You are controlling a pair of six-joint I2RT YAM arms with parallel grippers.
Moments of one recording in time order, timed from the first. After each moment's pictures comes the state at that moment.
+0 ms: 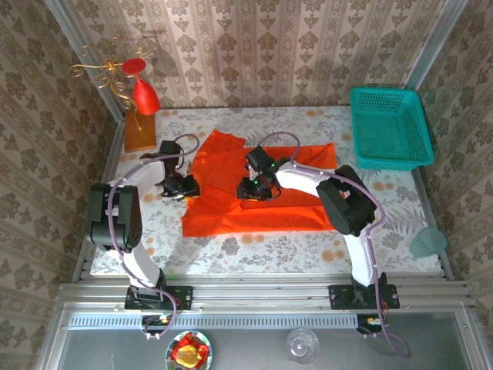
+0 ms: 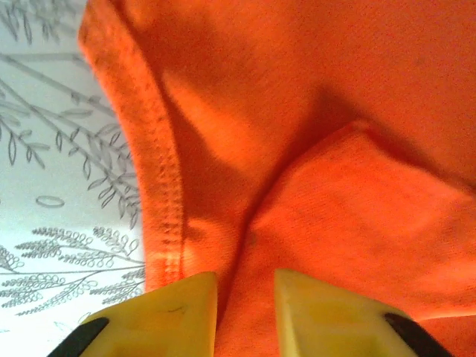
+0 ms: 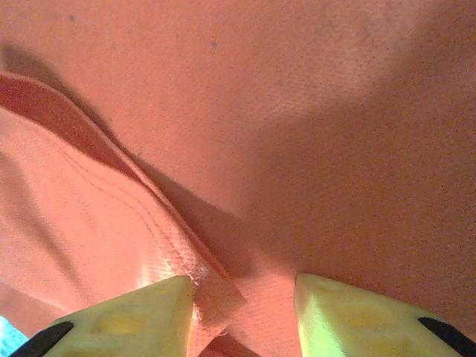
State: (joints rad) left arm -0.17 1.73 1.14 -0.77 0.31 -0.26; right arm 0.63 2.10 1.45 -0.47 -0.33 0.63
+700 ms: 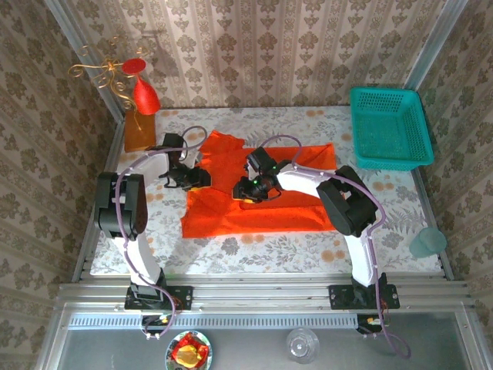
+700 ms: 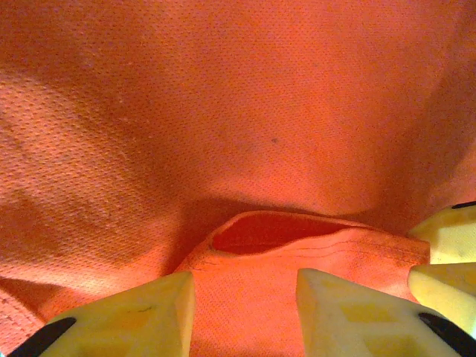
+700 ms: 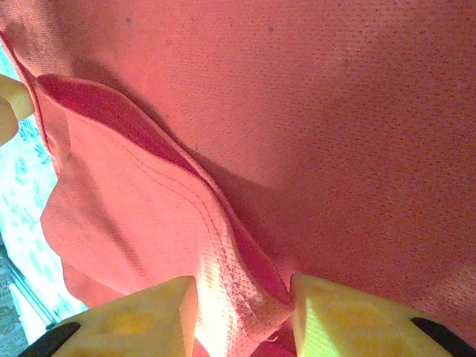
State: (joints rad) left arm -0.17 1.86 1.24 -0.72 0.50 -0.13; right arm 0.63 2.09 1.41 -0.37 -0.45 0.75
